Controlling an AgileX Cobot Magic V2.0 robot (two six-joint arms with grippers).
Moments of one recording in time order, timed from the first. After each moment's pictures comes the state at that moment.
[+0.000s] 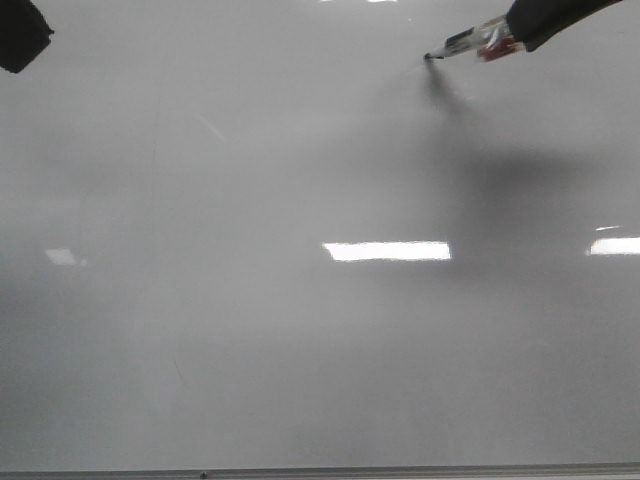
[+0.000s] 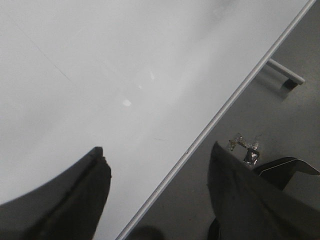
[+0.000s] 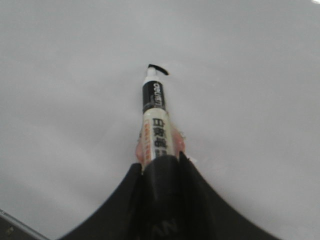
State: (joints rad) left arm -0.38 1.09 -1.00 -0.35 0.89 0.64; right arm 0.27 1.32 -1.06 0.27 0.47 -0.33
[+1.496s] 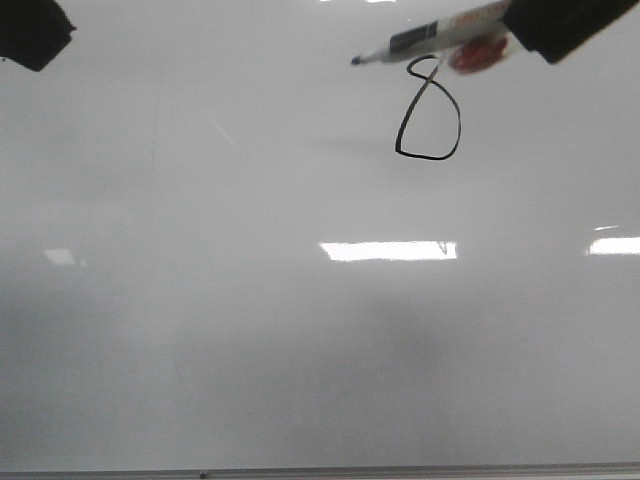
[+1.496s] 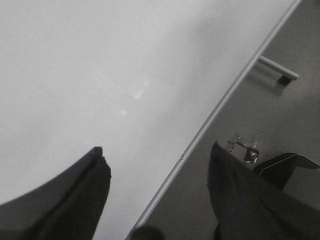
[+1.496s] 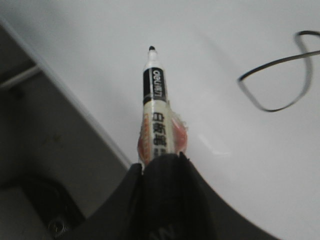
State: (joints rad) left arm -0.45 1.09 -1.00 -0.39 0.88 0.73; right arm 0.47 1.06 -0.94 0.32 0.74 -0.59
